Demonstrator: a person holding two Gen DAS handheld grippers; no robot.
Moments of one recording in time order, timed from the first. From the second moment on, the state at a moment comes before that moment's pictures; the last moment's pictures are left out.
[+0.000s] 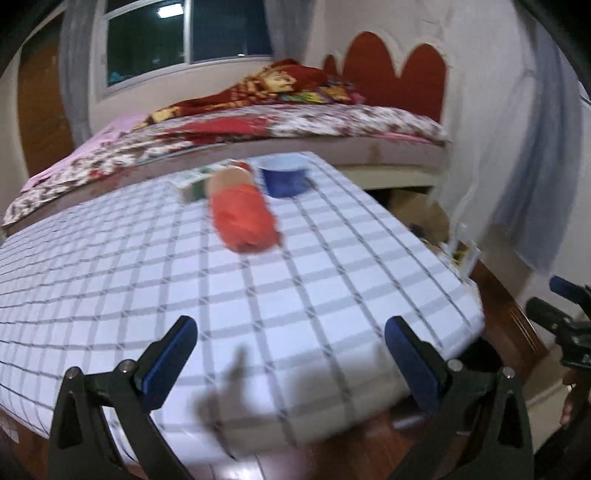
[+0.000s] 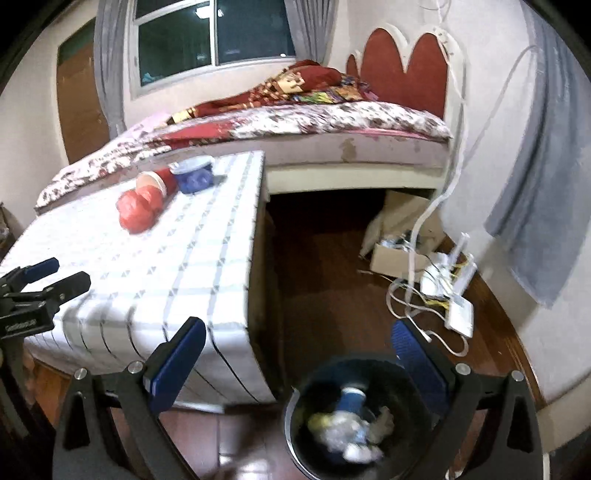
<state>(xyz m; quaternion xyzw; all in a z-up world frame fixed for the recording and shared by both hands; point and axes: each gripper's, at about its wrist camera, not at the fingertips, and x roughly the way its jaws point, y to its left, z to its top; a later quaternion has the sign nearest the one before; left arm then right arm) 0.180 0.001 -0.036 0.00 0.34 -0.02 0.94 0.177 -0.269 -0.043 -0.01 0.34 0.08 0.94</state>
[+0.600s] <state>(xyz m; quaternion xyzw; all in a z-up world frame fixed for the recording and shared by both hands) 0.319 0.049 -0.051 -0.05 0.37 -0.01 0.93 0.324 -0.167 -0.039 -0.06 0.36 0.13 0.92</state>
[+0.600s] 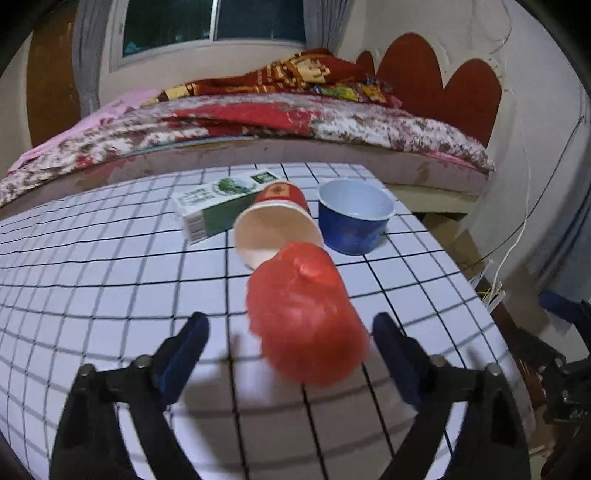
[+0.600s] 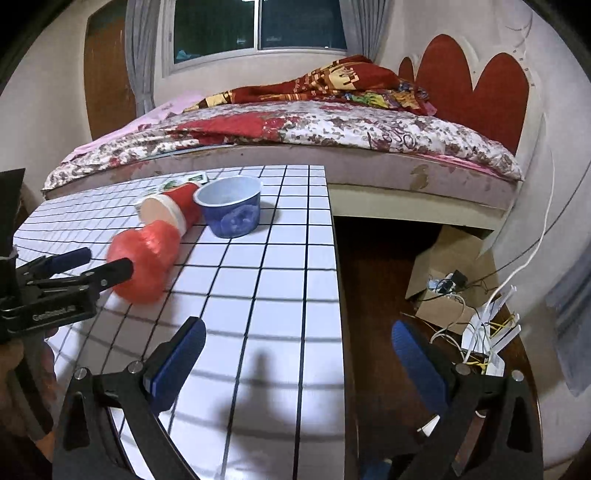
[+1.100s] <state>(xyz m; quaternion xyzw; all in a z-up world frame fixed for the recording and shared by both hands) 0.311 0.081 -0.063 -0.09 0.39 -0.03 0.92 0.372 -0.139 -0.055 -0.05 0.38 0.16 0.91</state>
